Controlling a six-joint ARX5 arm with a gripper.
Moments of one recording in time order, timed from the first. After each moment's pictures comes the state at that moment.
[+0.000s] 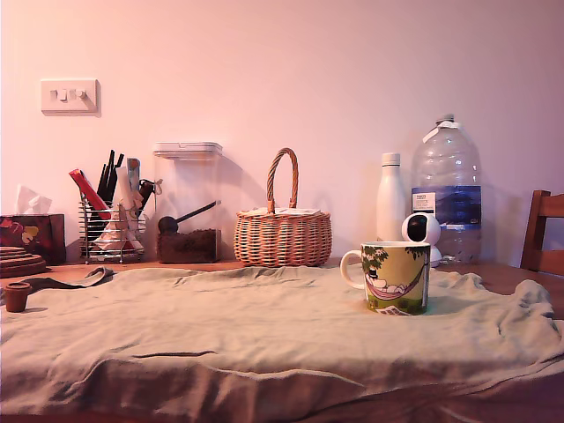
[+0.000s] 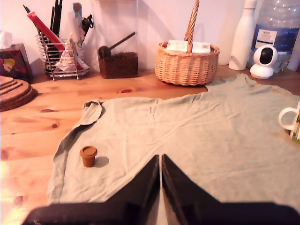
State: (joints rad) arm -0.11 0.15 0.21 -0.20 0.12 -0.07
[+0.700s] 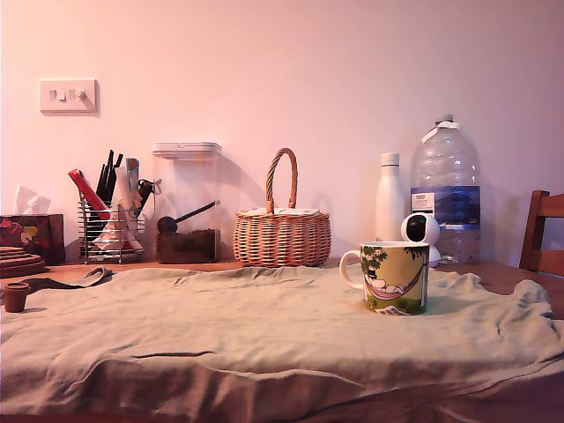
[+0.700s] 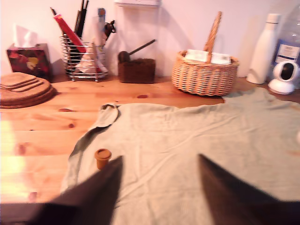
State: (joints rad) arm -0.11 0.19 0.20 -0.13 0.02 -0.13
